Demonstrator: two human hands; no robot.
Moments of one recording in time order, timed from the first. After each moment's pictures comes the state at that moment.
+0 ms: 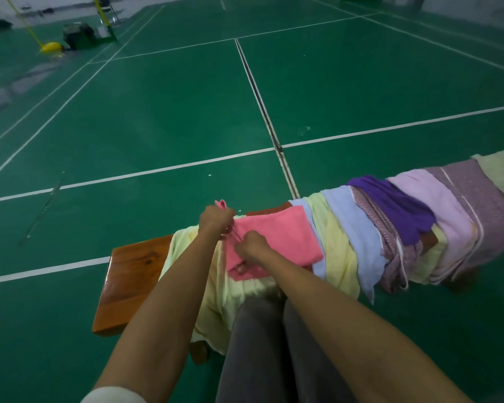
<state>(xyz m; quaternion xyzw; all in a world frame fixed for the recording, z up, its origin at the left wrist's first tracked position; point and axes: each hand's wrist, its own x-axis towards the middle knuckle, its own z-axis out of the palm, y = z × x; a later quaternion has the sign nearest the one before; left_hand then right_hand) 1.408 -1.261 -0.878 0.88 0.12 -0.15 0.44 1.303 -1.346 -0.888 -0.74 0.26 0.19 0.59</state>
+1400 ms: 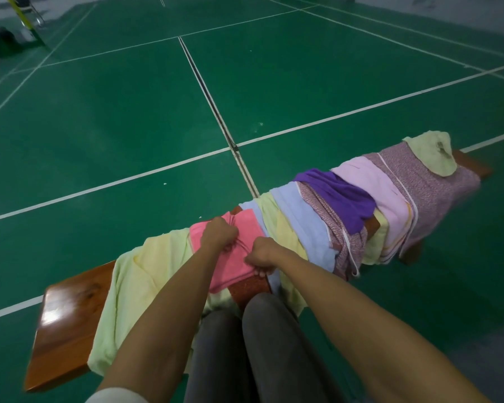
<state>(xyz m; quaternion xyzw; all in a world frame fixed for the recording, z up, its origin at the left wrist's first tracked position) 1.380 -1.390 -0.921 0.94 -0.06 -0.20 0.26 1.273 -1.497 -0.920 -0.86 0.20 0.26 0.40</state>
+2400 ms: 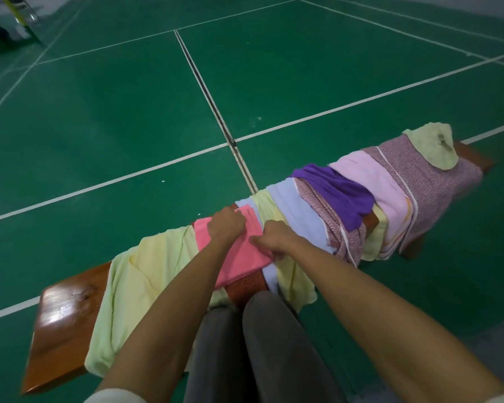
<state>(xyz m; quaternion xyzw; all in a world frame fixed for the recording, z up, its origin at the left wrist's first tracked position) 1.371 -1.430 -0.914 0.97 -0.09 -0.13 0.20 1.273 -1.538 -0.911 -0.88 0.23 0.18 0.36</state>
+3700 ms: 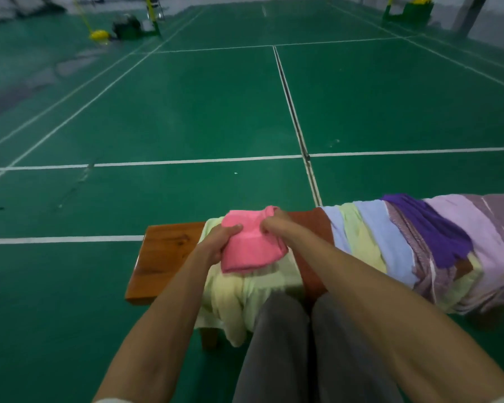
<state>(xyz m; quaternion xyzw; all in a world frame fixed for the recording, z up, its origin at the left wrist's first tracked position) 1.361 -1.161 -0.905 0.64 0.11 -0.29 0.70 1.325 -1.334 -0.847 -0.81 0.18 0.09 0.55</state>
